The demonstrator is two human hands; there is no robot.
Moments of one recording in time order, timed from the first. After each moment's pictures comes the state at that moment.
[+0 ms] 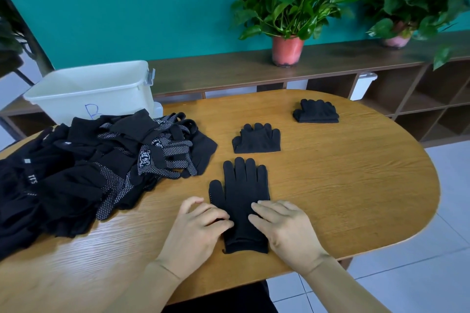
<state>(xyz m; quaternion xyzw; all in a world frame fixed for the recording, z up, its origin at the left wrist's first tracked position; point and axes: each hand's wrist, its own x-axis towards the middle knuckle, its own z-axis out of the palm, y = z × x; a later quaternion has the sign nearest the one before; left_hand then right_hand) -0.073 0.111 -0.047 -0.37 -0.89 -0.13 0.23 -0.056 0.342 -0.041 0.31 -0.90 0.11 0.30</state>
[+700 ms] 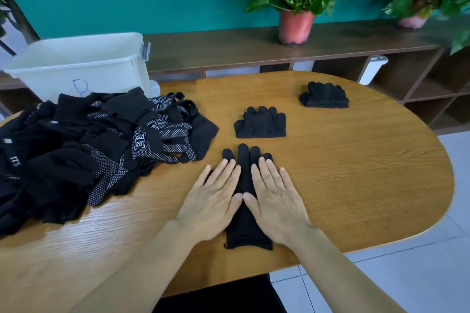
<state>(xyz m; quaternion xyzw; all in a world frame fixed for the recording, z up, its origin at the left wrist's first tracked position) -0.105 0.144 -0.040 -0.26 -0.96 -0.02 -0.01 -0.081 0.319 -0.038 0.12 -0.99 0.05 -0.03</state>
